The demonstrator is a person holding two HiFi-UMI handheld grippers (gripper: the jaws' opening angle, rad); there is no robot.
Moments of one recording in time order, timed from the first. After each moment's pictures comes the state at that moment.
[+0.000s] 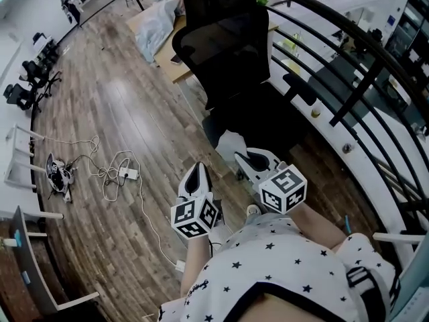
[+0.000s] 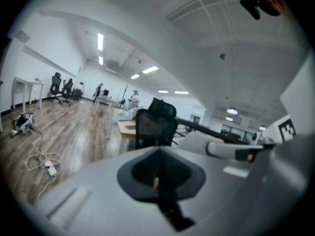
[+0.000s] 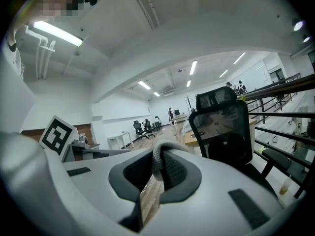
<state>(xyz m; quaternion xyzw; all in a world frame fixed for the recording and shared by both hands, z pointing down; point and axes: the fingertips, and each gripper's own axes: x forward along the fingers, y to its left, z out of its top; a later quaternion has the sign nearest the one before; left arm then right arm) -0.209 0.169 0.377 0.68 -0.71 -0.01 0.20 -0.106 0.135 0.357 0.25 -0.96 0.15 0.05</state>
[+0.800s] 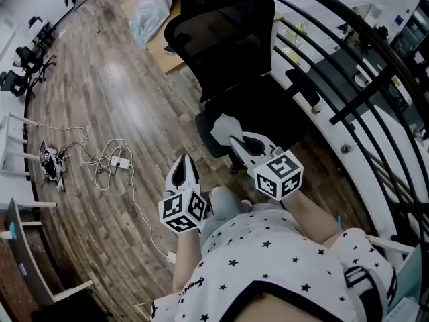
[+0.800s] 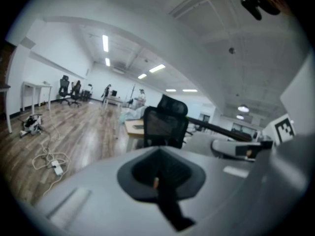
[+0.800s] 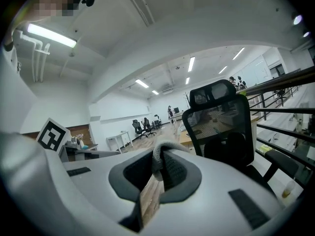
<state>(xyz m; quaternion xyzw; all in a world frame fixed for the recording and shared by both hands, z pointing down) -0.235 0.115 0.394 0.64 -0.74 0.00 0.21 -0.112 0.049 0.375 0.24 -0.96 0.16 0.06</state>
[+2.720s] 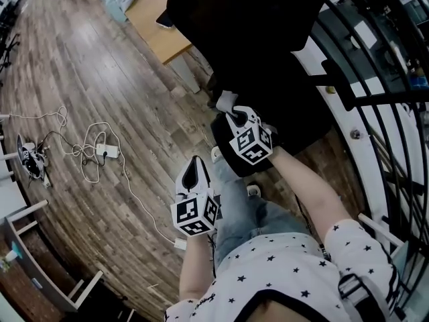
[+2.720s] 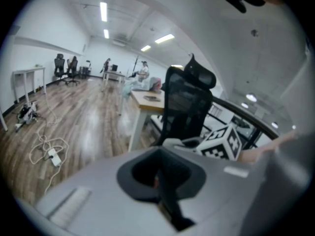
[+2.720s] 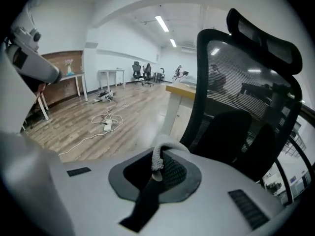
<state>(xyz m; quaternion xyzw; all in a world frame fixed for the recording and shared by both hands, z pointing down) -0.343 -0.011 0.552 0.63 -0.70 0.08 0.33 -0.271 -0.148 0.651 0.23 -0.89 0.00 0.39</state>
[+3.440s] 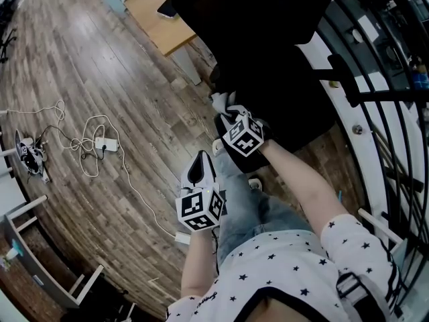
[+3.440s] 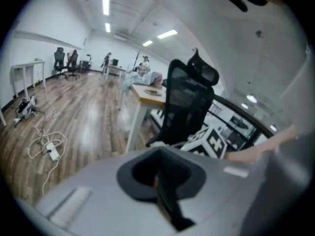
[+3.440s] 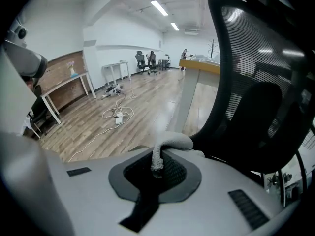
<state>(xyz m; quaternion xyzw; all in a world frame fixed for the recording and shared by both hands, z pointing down) -0.340 -0.014 0.573 0.62 -0.69 0.08 0.36 -0.299 -0.125 0.713 0.17 -0.88 0.08 0.44</state>
